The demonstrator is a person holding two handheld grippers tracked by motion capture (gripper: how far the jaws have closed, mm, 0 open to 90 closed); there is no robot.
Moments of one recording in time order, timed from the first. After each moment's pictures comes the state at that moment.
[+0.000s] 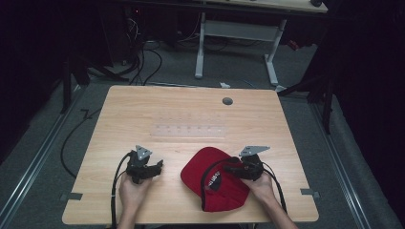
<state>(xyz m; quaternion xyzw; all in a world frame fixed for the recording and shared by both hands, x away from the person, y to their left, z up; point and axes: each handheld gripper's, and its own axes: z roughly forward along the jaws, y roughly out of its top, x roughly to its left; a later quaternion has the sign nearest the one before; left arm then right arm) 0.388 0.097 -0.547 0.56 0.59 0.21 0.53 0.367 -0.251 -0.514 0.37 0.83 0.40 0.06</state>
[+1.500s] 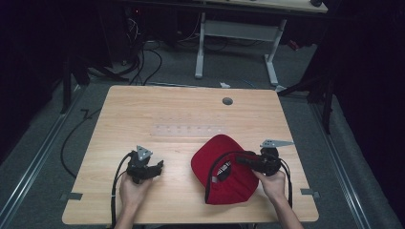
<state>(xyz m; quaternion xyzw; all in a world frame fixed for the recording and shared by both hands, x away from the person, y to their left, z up) 0.385 0.096 -0.546 0.57 0.58 0.21 0.54 0.361 -0.292 -0.478 0.43 0.76 0.48 0.02</state>
